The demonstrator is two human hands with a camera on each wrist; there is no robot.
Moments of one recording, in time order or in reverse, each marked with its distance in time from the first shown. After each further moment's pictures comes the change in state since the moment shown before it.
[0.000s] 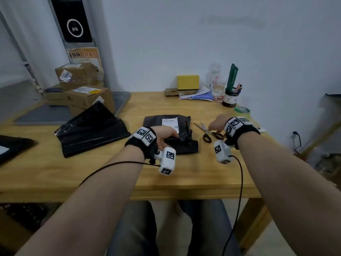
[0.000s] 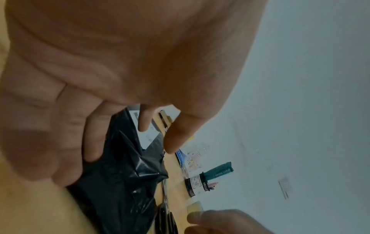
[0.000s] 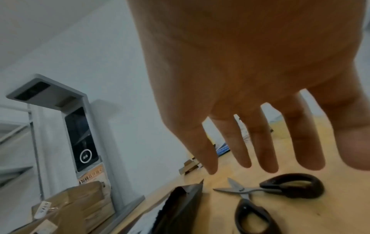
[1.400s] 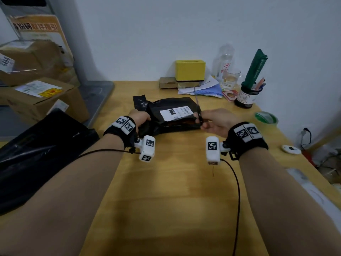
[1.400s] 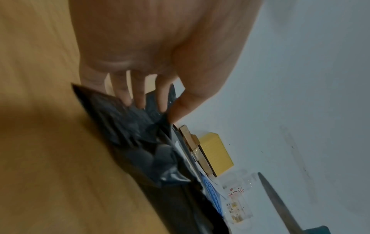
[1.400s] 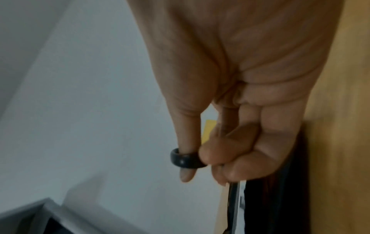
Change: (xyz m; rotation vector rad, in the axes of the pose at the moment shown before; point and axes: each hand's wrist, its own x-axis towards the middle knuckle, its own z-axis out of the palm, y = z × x) left_hand 0.201 0.087 -0.119 -0.112 0.395 0.125; right_hand 0.147 -0.052 -0.002 1.082 -0.201 0.005
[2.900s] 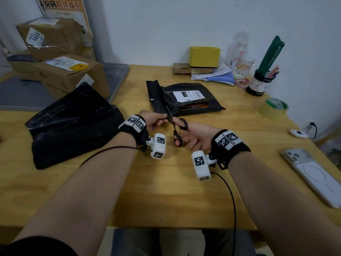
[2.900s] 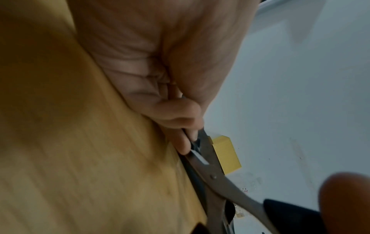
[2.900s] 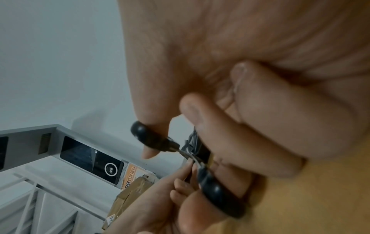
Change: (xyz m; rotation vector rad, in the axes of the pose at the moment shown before) left_hand -0.024 -0.078 -0.015 -0.224 -0.193 -0.056; right_hand -0.044 0.073 0.099 -0.163 -0.530 0.454
